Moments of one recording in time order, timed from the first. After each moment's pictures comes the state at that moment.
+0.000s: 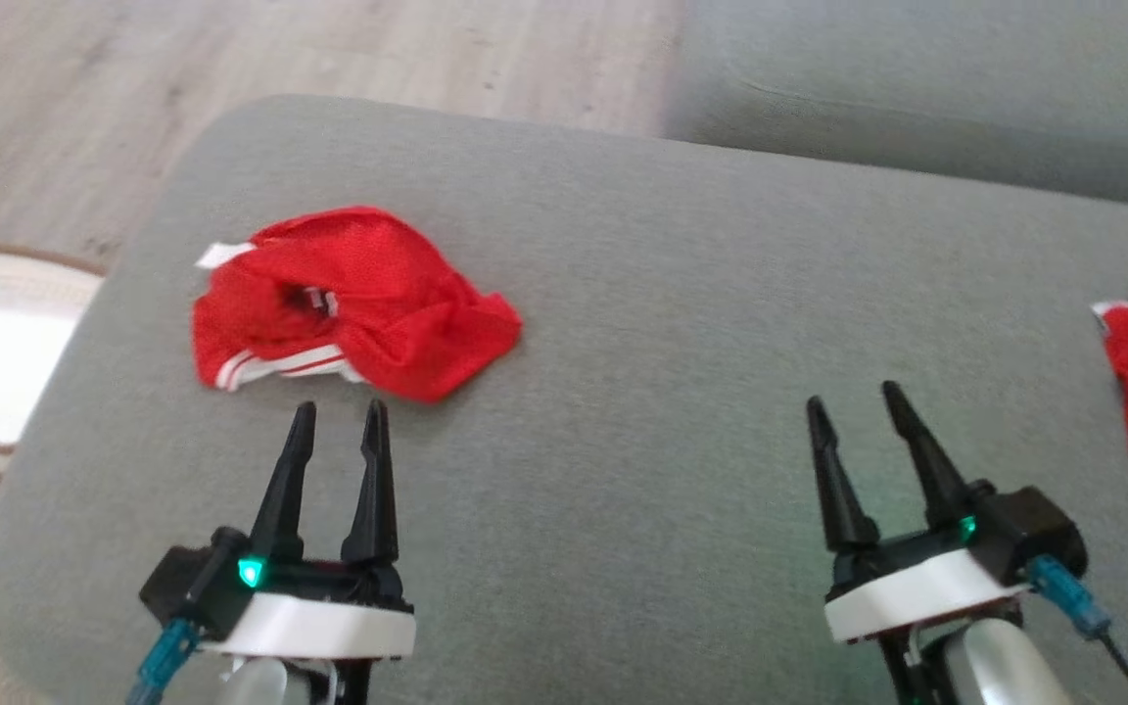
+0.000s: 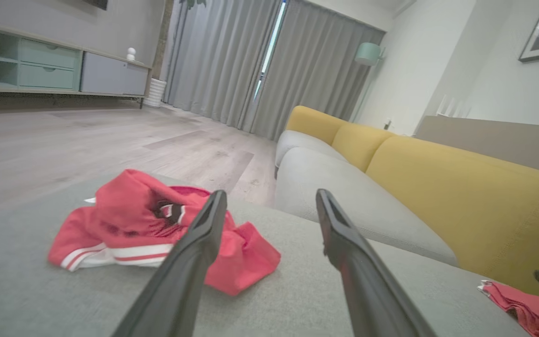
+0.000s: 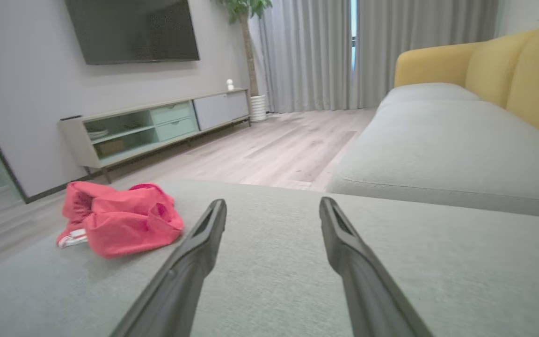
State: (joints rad) left arm -0.05 0.05 -0.22 0.17 -0.39 -0.13 -0.26; right arm -0.03 -0.05 0.16 0.20 0.15 0.13 -0.25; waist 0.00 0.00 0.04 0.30
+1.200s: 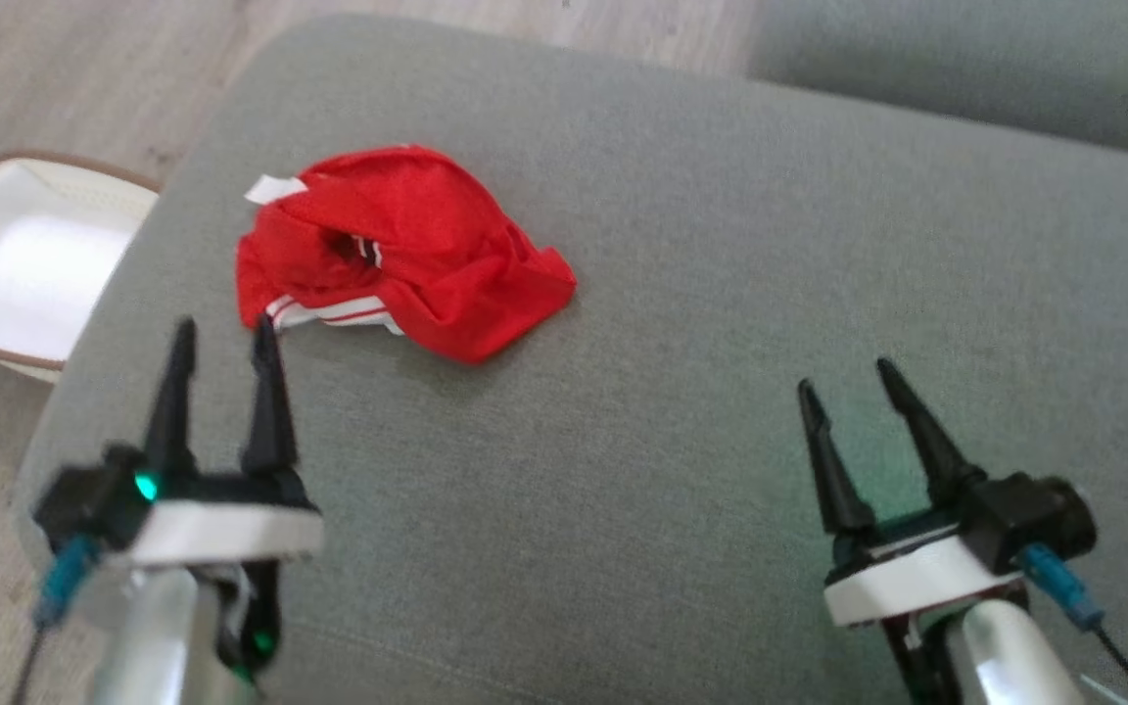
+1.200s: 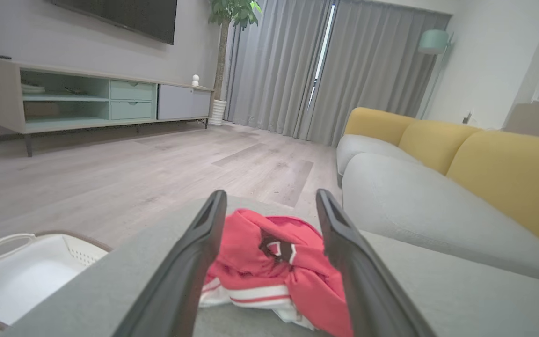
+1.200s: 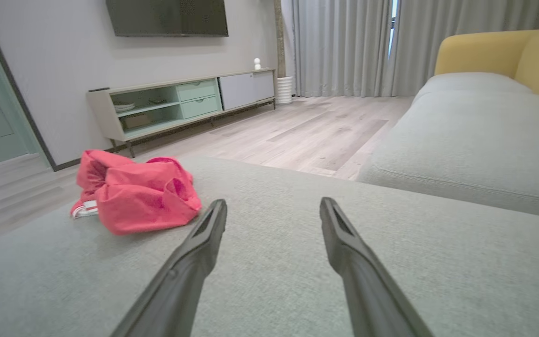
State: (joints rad) left arm -0.15 0.07 -0.07 0.21 -0.35 -0.13 -0.26; right arm -0.04 -0.05 0.18 0.18 0.07 0.13 -0.25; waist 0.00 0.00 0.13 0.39
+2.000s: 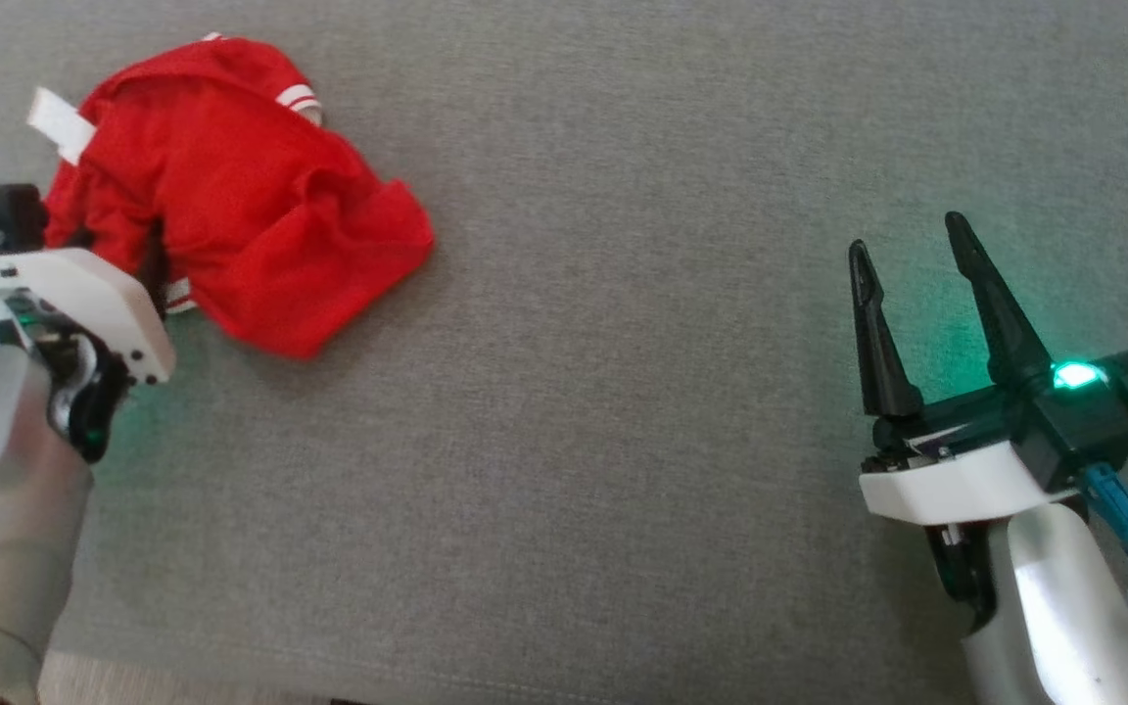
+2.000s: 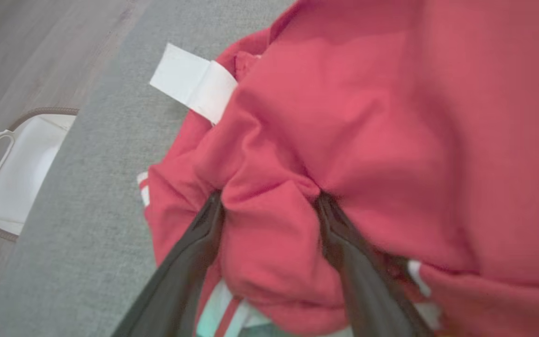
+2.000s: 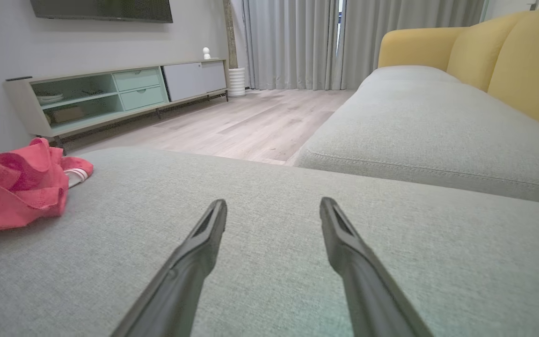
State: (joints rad) left arm -0.82 0.38 -0.41 0.97 -0.60 -0.13 0.18; right arm -0.18 -0.06 0.10 0.04 -0.04 0.13 -0.25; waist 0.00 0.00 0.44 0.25
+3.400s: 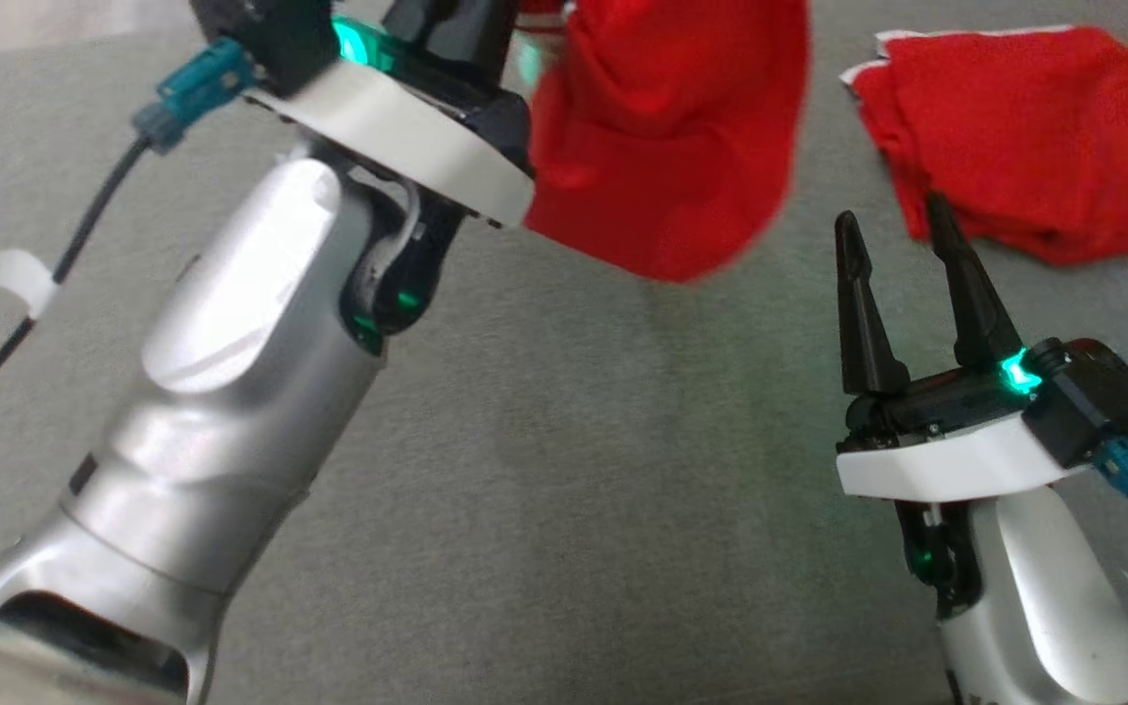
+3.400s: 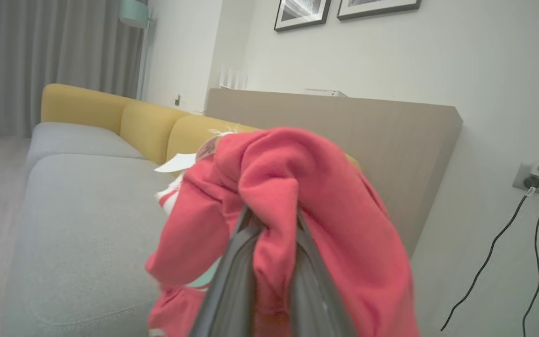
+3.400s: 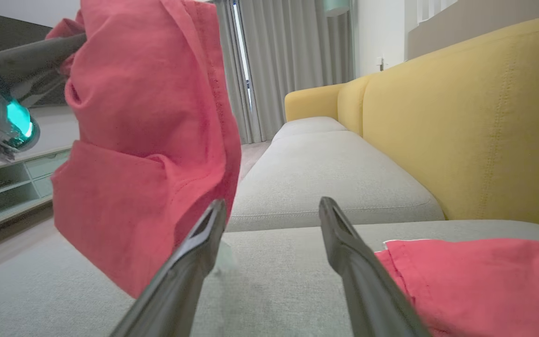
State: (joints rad) left arm -0.96 0.17 -0.66 0.31 -0.77 -0.06 -0.07; right arm -0.22 -0.05 0.17 0.06 0.19 0.13 -0.25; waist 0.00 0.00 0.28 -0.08
